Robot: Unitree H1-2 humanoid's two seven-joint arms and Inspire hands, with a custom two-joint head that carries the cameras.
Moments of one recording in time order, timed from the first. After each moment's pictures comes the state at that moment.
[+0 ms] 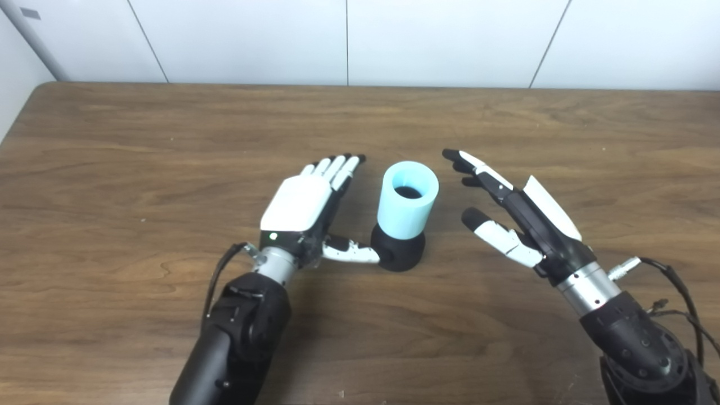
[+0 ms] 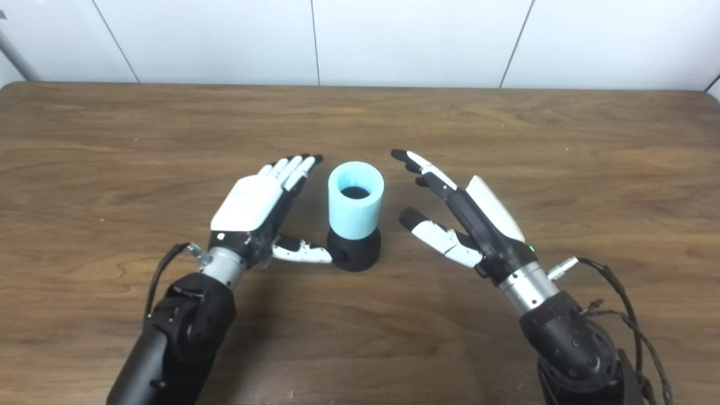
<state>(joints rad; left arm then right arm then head) -0.10 0.14 -0.31 -0.35 0.99 0.23 -0.29 0.04 -0.26 0.11 -0.54 -0.34 0.13 0.34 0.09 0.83</state>
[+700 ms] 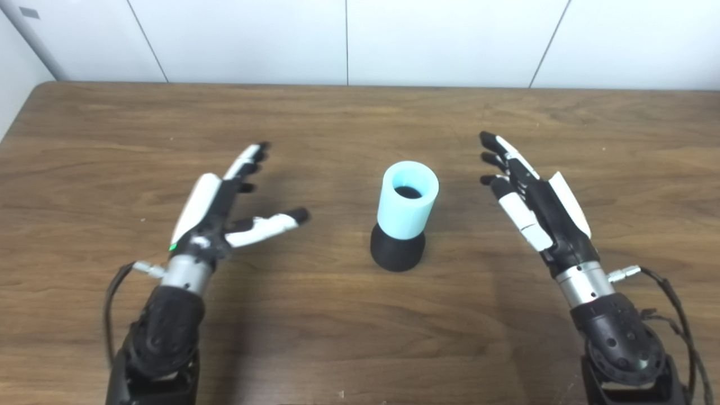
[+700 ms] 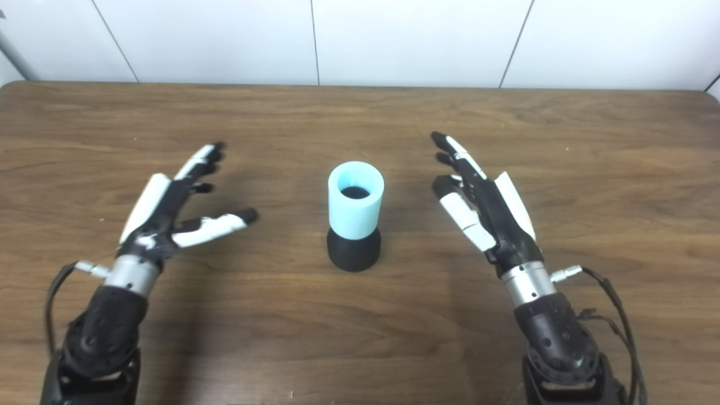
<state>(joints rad) 0.03 0.14 0.07 -0.44 0.42 0.26 -0.23 0.06 -0.12 0.02 -0.43 -0.24 0.16 0.18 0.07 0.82</state>
